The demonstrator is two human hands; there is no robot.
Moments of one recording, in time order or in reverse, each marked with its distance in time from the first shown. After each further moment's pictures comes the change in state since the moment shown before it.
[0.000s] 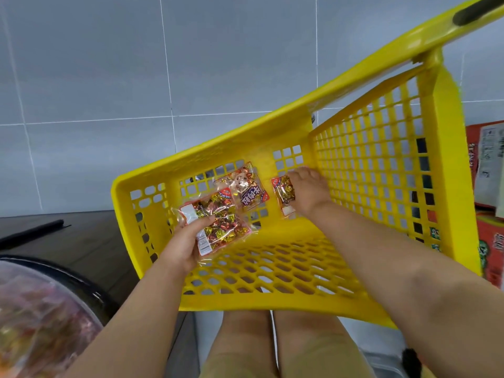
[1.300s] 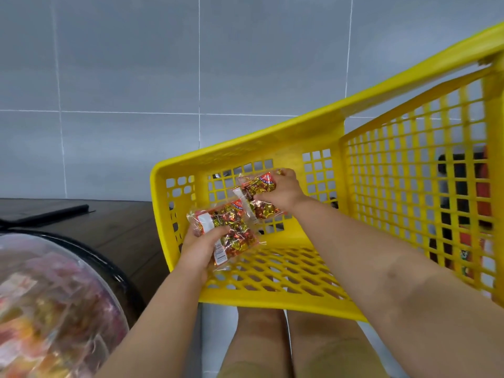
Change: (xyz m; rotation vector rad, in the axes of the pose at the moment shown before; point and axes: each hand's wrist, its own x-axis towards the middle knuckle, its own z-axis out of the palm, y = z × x) left_hand -0.007 -0.019 -0.032 -0.048 0.098 0.114; right_hand 0.027 -0.102 0.012 0.586 -0.097 0.028
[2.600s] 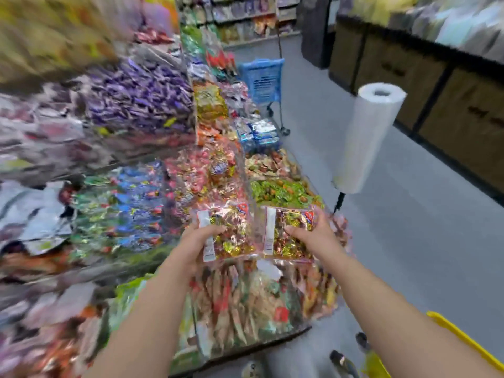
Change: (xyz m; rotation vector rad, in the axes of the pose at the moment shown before) left_hand -0.391 -0.163 -0.416 -0.944 0.483 0.619; right_hand -0.452 -0.333 0.213 -0.049 -0.510 -0.901
